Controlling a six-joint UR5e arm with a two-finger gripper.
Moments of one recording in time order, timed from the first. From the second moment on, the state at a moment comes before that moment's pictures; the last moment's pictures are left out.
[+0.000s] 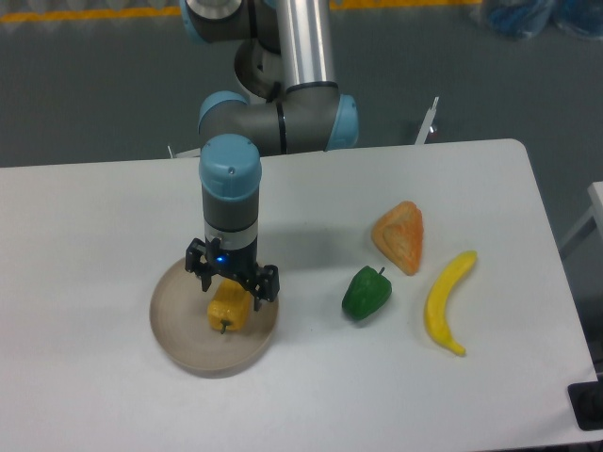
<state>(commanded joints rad) 1.95 -1.89 -1.67 -0.84 1.47 0.50</state>
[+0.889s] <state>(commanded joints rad) 2.24 -1.75 -1.64 -0.86 1.51 0.93</state>
